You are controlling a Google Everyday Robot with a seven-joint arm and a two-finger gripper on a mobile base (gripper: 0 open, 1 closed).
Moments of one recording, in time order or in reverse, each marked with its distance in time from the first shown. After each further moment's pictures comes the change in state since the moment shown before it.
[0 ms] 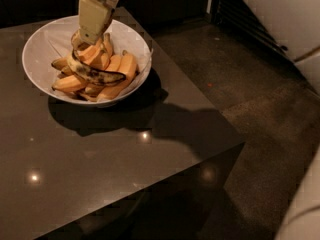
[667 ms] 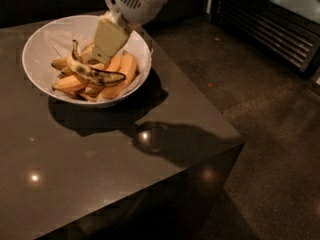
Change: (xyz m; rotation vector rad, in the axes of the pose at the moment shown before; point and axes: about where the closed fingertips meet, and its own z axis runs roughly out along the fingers) arm 0.037 0.048 -0.021 0.027 -0.131 0.083
